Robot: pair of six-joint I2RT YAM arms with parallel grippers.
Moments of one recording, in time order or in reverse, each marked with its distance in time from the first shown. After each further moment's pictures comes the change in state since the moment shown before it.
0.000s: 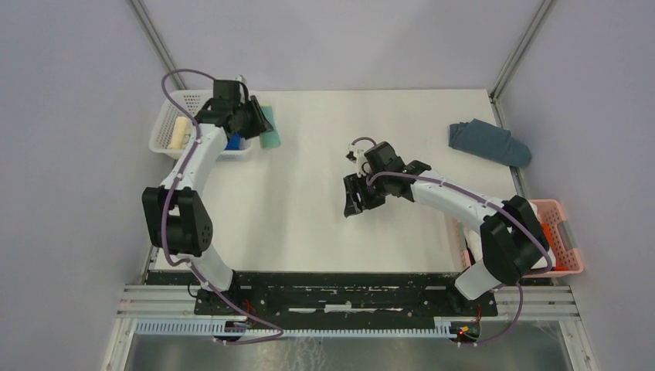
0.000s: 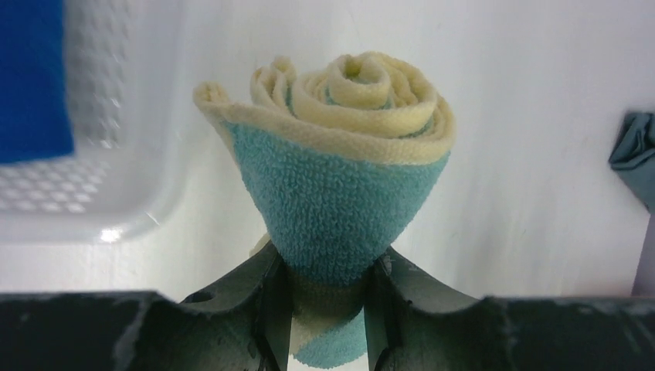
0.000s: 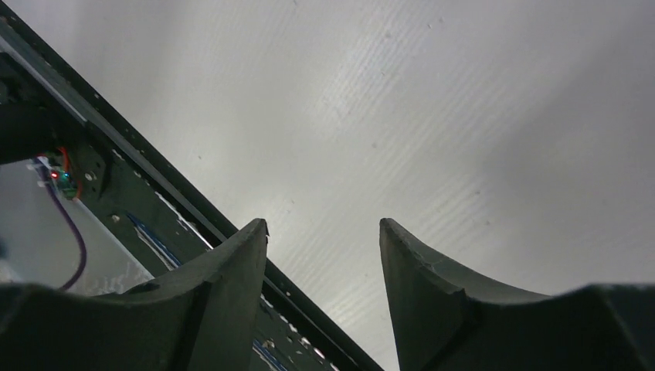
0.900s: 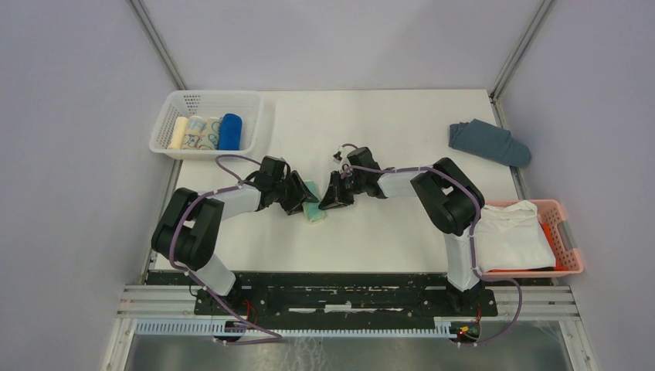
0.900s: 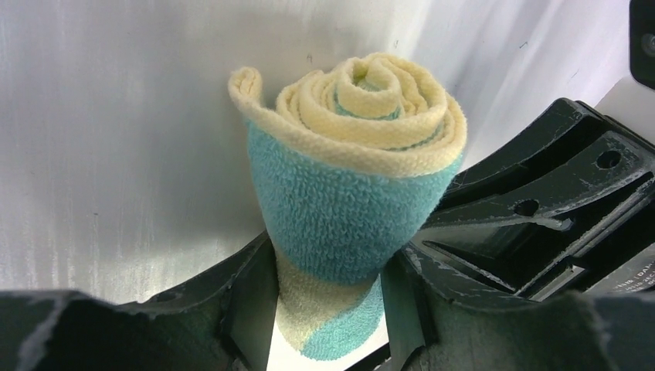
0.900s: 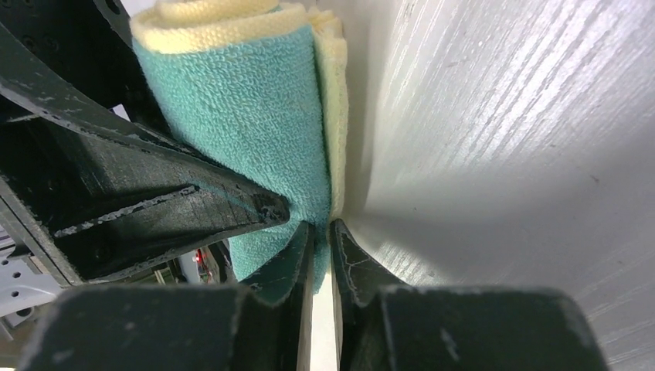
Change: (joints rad) left arm -0.250 -0.043 -0.690 0.507 0.163 -0.424; right arm -0.023 0.491 0.039 0.592 -0.264 0.407
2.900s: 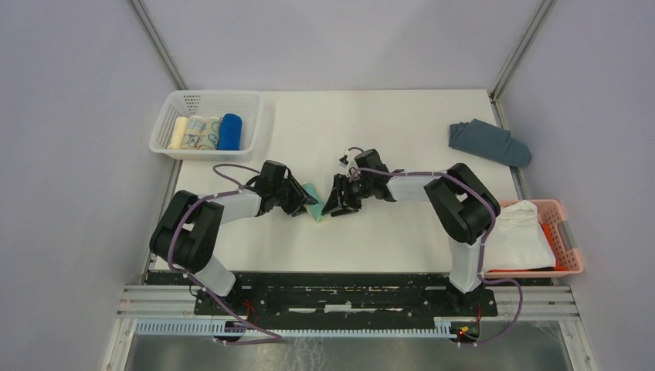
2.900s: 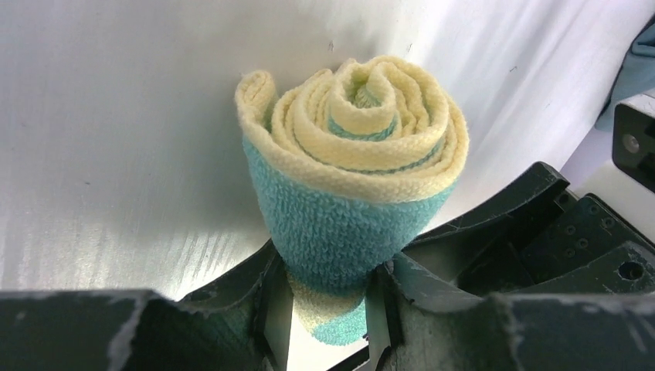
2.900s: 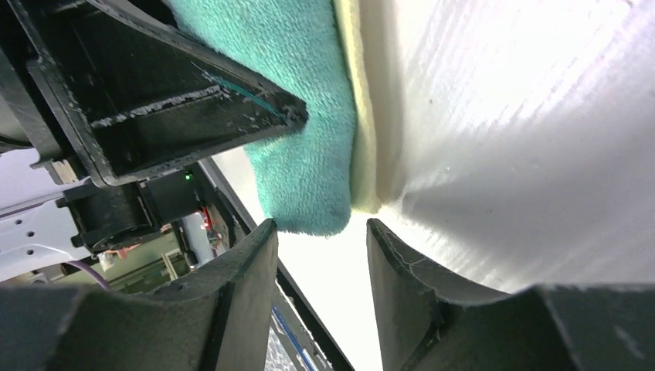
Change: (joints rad) left arm -0.013 -0.023 -0.058 0.071 -0.047 -0.165; right arm -0.022 -0.117 -0.090 -0.064 -0.056 -0.003
